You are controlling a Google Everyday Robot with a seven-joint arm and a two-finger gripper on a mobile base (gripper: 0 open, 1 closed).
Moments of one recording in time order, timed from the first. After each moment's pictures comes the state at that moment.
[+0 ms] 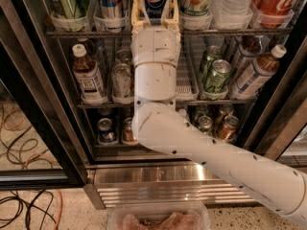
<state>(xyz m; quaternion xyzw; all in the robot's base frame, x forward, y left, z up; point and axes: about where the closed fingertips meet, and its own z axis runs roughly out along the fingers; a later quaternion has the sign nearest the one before) 0.585 -0.031 1.092 -0.01 0.41 -0.09 0.91</state>
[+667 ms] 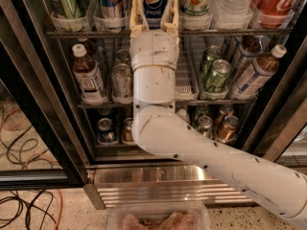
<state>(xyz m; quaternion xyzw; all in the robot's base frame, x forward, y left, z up) 0.582 -0.025 1.085 -0.01 0.43 -0.08 0.90</state>
